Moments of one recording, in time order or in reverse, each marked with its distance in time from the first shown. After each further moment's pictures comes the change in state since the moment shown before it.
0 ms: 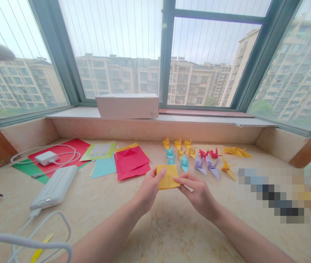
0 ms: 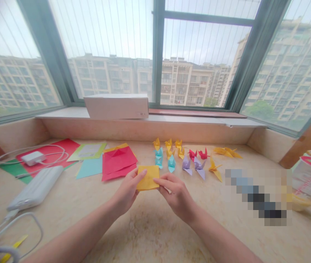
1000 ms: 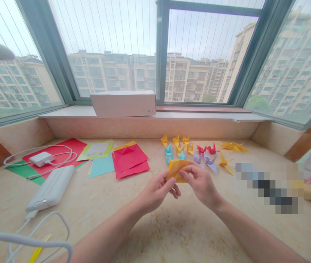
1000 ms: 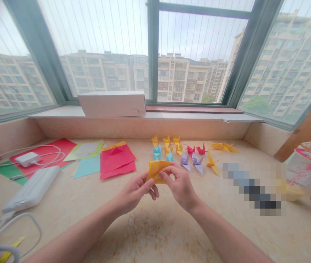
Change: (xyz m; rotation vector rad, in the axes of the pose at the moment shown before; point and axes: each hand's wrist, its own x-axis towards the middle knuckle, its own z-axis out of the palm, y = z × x) left_hand -0.008 -0.002 0.005 0.271 -0.445 0.078; right_hand 0.012 0.000 -0.009 0.141 0.180 0.313
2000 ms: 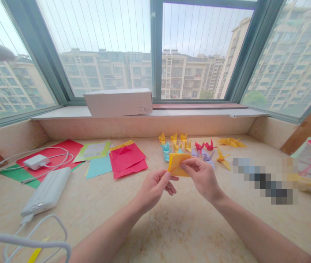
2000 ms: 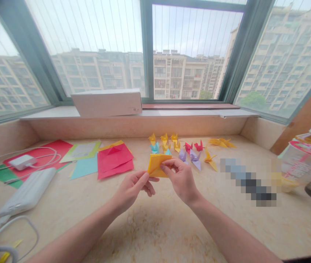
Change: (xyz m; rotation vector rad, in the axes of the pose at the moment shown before) left_hand -0.003 0.005 0.004 0.118 0.172 -0.057; right_hand 0.004 -0.005 -0.001 0.254 0.173 0.124
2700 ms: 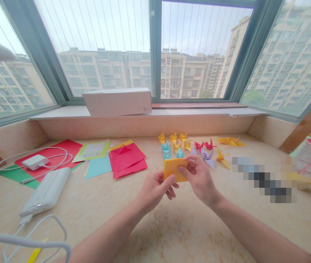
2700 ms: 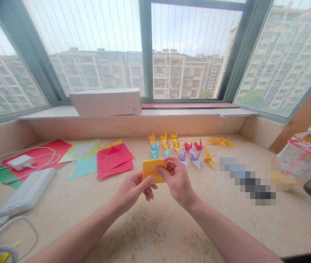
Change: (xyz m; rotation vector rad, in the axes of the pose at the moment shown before) left_hand 0.001 -0.005 0.004 -0.091 -0.008 -0.033; right_hand -0.009 -0.005 0.012 0.127 -0.036 0.030
